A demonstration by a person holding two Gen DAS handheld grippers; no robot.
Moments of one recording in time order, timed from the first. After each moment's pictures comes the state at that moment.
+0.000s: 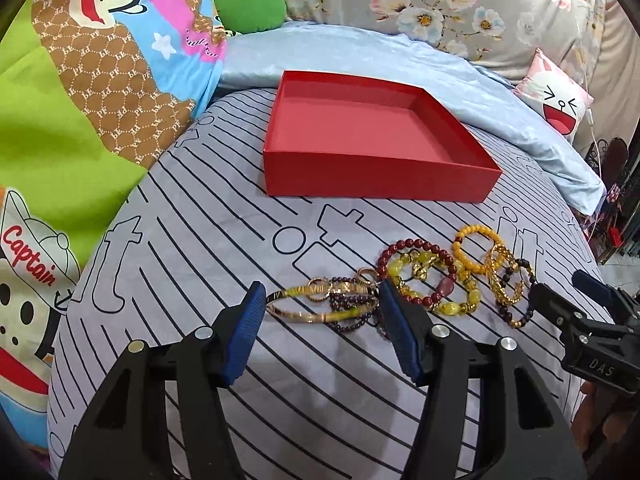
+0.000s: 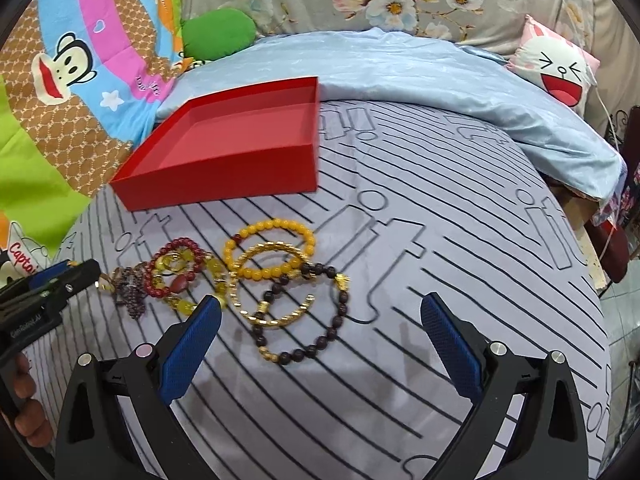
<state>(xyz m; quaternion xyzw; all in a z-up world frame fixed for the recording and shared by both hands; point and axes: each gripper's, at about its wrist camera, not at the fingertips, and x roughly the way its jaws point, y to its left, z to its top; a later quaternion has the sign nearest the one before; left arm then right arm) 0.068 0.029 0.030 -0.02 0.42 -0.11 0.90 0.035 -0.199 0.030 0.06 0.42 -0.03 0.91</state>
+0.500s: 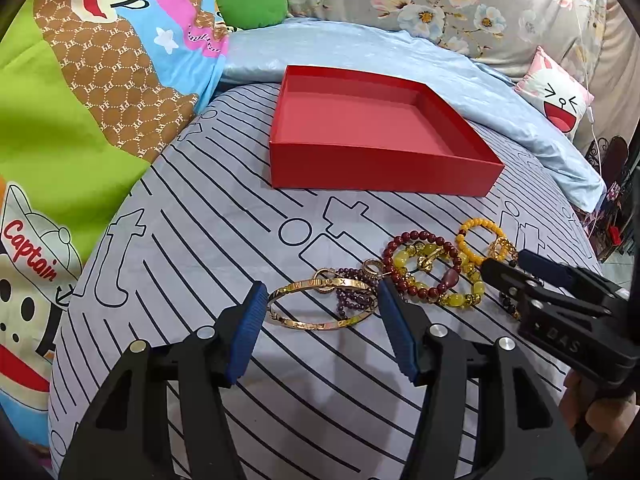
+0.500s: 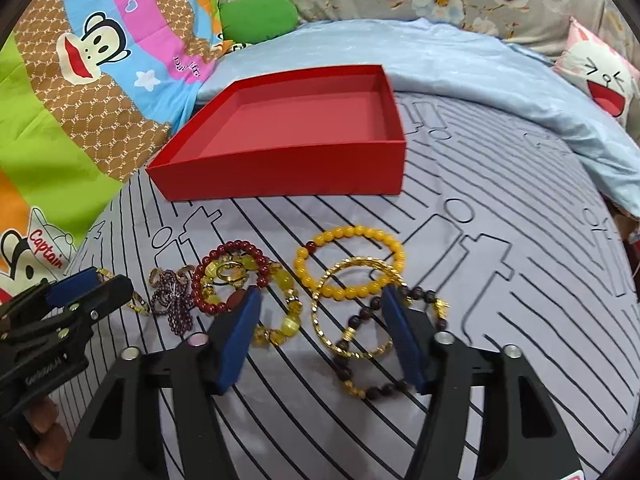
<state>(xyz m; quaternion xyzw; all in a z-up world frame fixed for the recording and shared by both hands) 0.064 0.033 0.029 -0.01 0.43 -0.11 0.90 0.070 -0.166 0.016 0.06 0.44 0.03 0.89</state>
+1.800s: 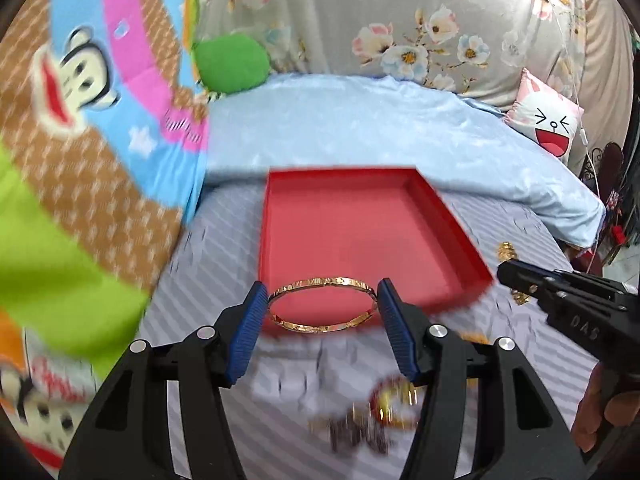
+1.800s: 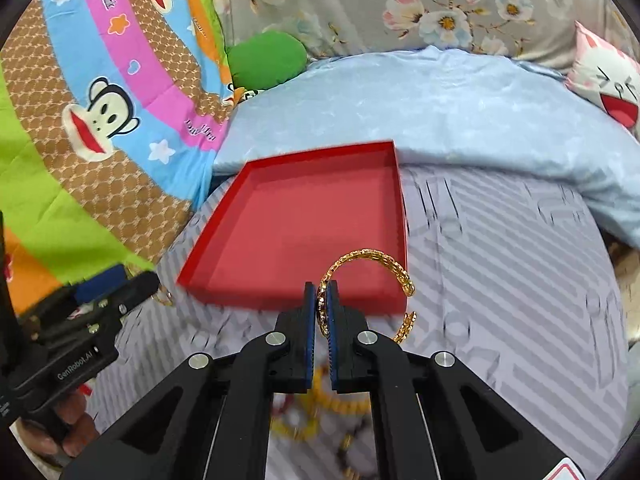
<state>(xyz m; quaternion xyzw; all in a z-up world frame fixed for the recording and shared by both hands) 0.149 0.001 0.109 0.03 0.35 -0.12 0.93 0.148 -0.192 0.095 0.09 0.40 0.06 0.91</state>
